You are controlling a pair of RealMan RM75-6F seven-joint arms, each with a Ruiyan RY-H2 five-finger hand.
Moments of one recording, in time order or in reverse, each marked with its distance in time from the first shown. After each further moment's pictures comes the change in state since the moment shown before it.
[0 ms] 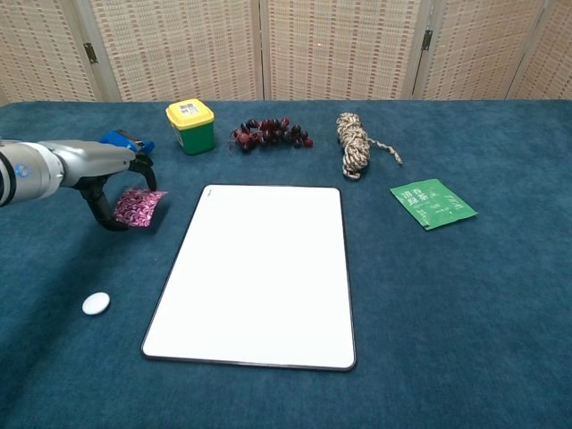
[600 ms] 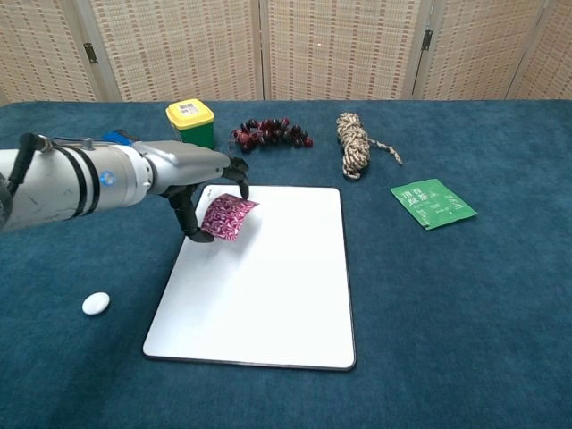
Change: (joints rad) left arm -0.114 -0.106 -0.035 -0.068 0.089 -0.016 0.051; right arm -0.019 0.009 -0.002 -0.007 0.015 0.014 -0.001
